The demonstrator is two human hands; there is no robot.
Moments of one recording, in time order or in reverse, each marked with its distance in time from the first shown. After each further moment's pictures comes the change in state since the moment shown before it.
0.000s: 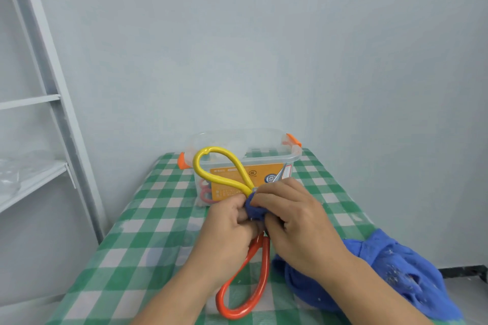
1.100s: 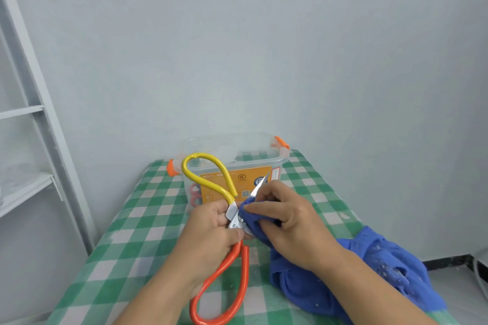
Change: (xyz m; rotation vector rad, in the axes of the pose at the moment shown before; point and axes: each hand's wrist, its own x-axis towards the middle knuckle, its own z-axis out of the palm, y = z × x) left_hand -0.007 0.022 -0.009 0.130 -0.011 -0.177; right_hand -0.010 0.017 0.004 0.176 -0.001 0.117
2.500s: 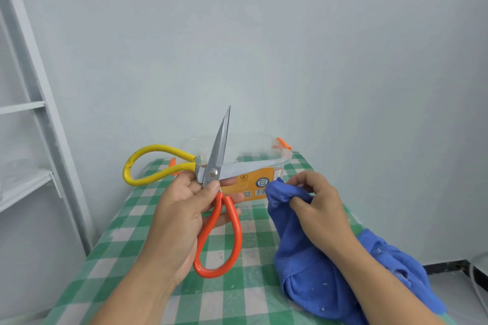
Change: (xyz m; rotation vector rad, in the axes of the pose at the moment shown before) left_hand -0.003 0.017 -0.020 -0.433 0.144 0.238; right_hand 0.003 0.013 -0.024 0.185 0.181 0.596
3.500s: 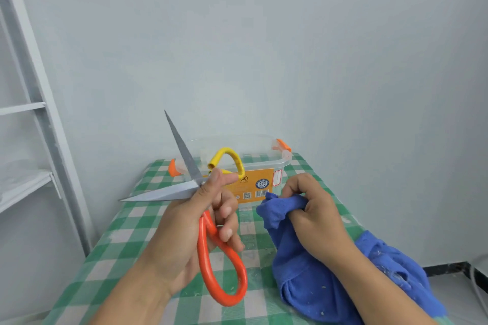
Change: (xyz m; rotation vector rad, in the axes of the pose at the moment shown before) left_hand -0.005 0.004 0.004 -0.195 -0.188 -0.199; right_hand -0.005 -0.006 0.004 0.039 -0.084 -0.140
